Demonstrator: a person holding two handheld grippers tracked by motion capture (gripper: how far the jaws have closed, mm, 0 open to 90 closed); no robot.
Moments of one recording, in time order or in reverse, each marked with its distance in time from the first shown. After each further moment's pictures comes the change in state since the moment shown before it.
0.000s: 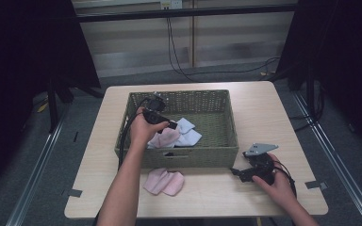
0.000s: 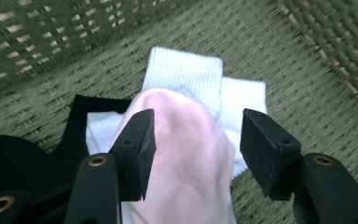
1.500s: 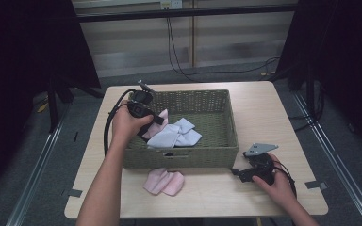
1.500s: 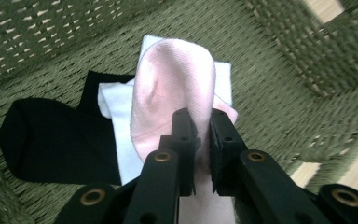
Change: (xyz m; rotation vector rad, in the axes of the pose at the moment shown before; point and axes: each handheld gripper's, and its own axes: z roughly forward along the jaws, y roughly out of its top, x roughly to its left) left arm -0.005 0.007 -0.076 0.046 -0.062 -0.005; right arm 0.000 0.000 0.000 -0.002 0.000 0.001
